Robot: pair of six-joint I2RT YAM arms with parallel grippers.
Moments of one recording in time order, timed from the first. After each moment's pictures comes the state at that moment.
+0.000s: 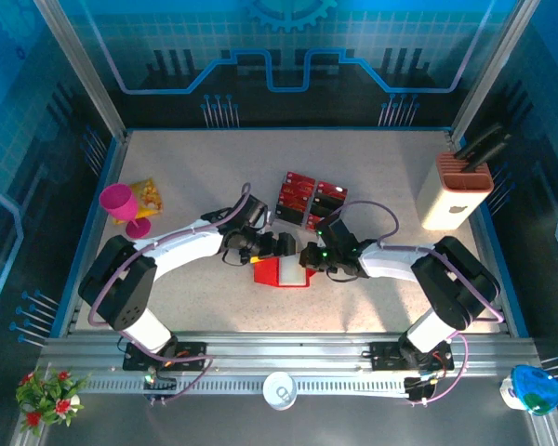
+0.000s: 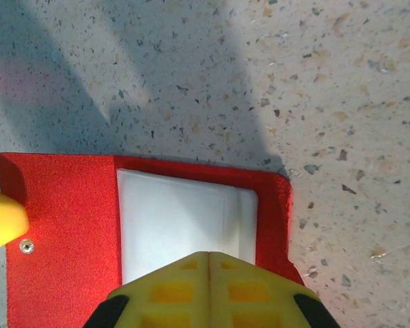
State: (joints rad) left arm -0.59 1.60 0.95 -0.43 0.38 -0.69; right arm 0.65 1.59 0.67 0.01 -0.24 0.84
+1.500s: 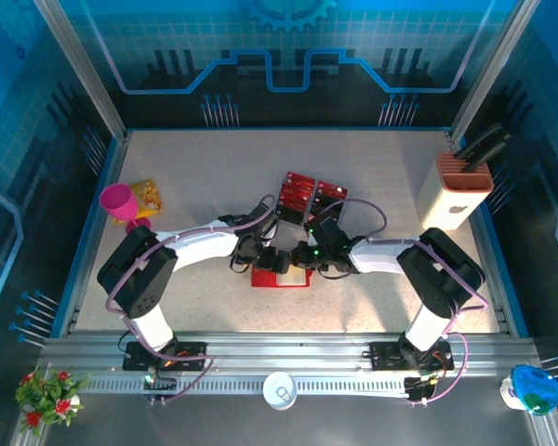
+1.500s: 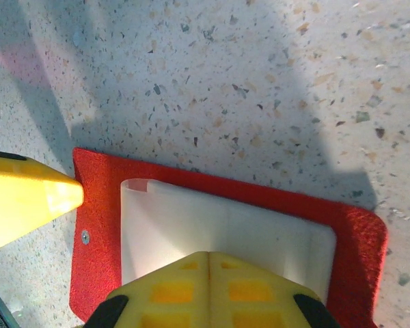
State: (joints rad) left arm -0.66 1.72 0.99 -0.55 0.14 -0.45; right arm 0.68 1.69 0.73 0.05 -0.30 0.84
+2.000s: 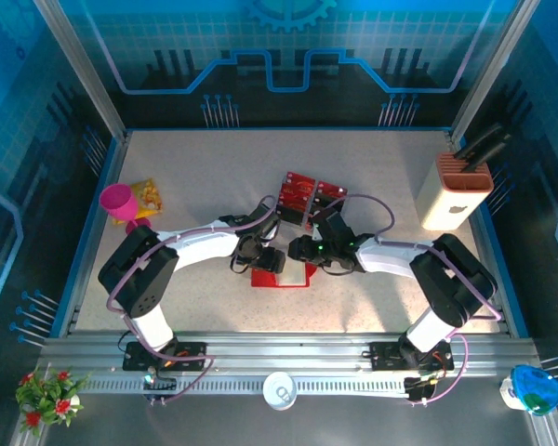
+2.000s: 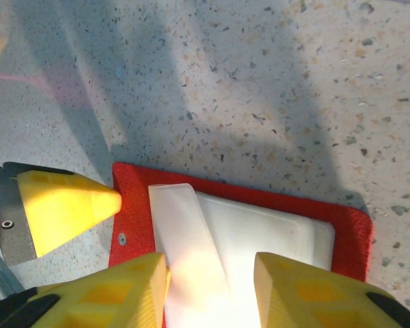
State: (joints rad) left arm -0.66 1.72 0.99 -0.56 0.10 -0.45; right arm 0.65 1.61 0.73 0.02 -0.30 0.85
